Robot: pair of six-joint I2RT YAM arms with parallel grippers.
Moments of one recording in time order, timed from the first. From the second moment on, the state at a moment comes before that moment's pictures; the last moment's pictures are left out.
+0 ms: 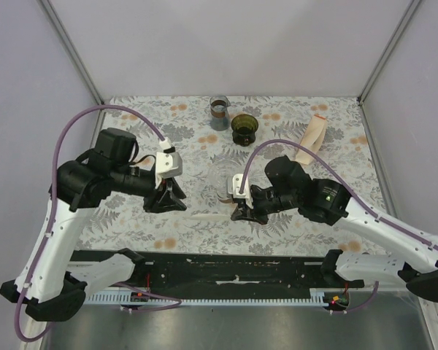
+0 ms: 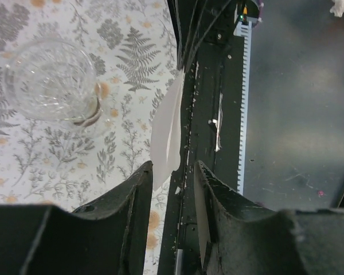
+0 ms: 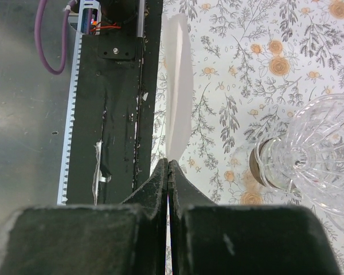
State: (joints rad) left arm -0.48 1.06 1.59 -1.35 0.85 0.59; right arm 1.00 1.09 1.14 -0.62 -0.50 -0.34
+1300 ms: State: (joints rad) left arm -0.68 1.04 1.35 -1.19 0.68 0.50; right arm 1.00 1.13 1.22 -0.69 -0.50 -0.42
